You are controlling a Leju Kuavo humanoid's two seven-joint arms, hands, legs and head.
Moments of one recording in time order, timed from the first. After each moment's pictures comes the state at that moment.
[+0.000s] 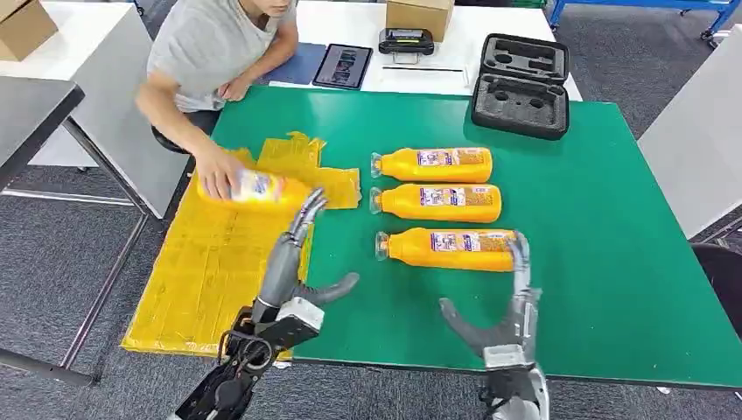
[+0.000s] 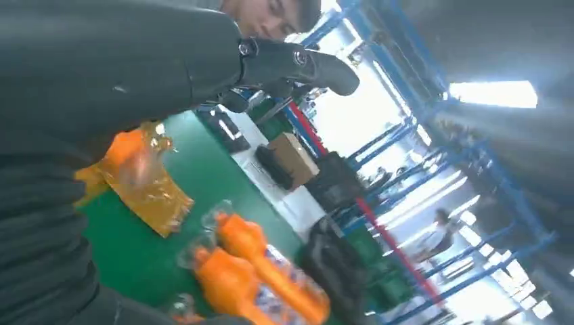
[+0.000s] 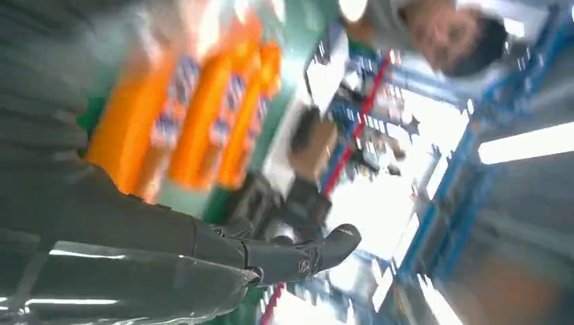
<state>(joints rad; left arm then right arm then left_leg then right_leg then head) -0.22 -0.13 -0.47 -1.23 -0.54 0.33 -0.70 0.08 0.00 0.28 -1.48 0.19 -0.46 -0.70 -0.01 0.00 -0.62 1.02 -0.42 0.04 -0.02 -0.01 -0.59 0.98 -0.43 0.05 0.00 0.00</state>
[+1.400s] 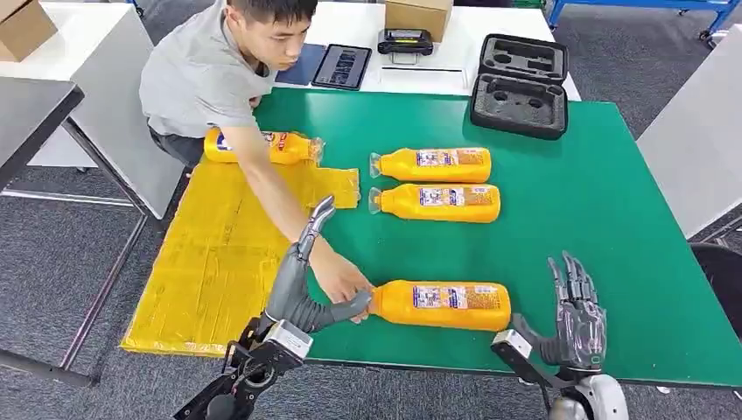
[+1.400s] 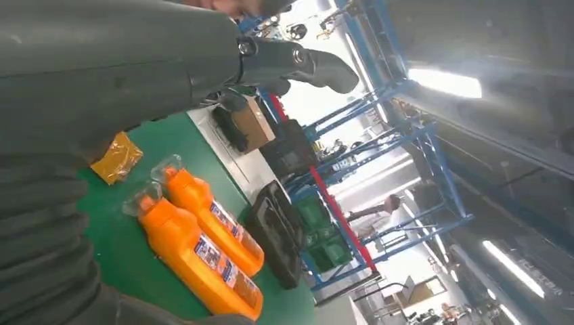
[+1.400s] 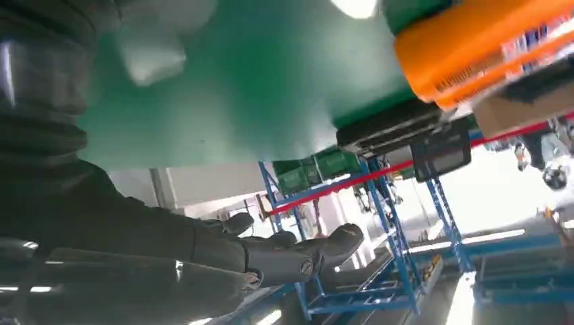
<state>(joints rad) -0.24 -0.04 -0.71 -1.32 -0.32 0.38 -0.70 0.02 -0.07 -0.13 -1.16 0.91 -0.56 -0.55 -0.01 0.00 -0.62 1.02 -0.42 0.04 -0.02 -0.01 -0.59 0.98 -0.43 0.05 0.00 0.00</state>
